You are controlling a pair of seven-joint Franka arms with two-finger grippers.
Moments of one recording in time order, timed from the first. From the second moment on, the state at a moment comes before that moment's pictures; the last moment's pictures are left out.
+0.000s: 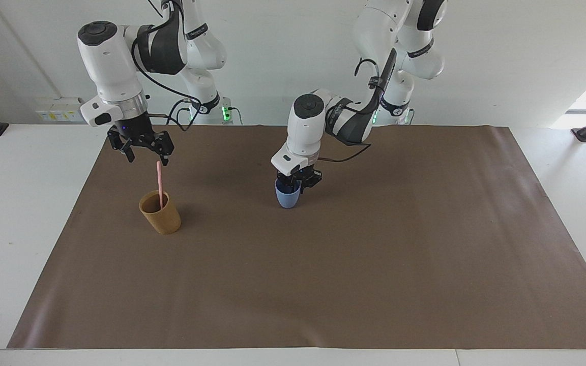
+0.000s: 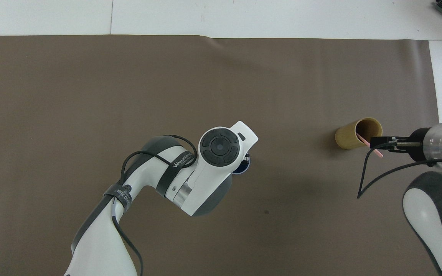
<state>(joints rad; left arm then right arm) -0.78 0.38 0.03 -1.76 -0.07 2.19 -0.63 -0.16 -0.20 0.13 -2.16 -0.02 2.11 0.08</state>
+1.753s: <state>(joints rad) -0.05 0.04 0.06 -1.75 -0.07 1.67 -0.08 -0.15 -0.27 0.13 -2.38 -0.02 2.36 -0.38</state>
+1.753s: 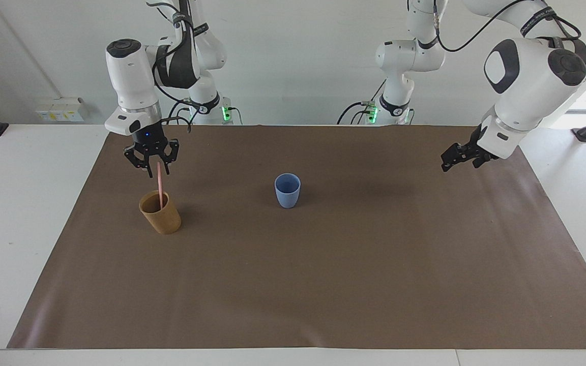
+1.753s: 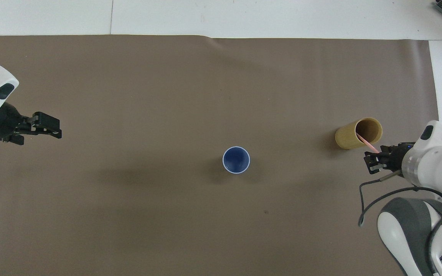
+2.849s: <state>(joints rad) 0.12 -0.02 -0.06 -1.55 -0.02 1.55 0.01 -0.15 -0.28 0.13 -2.31 -0.02 2.33 -0.38</state>
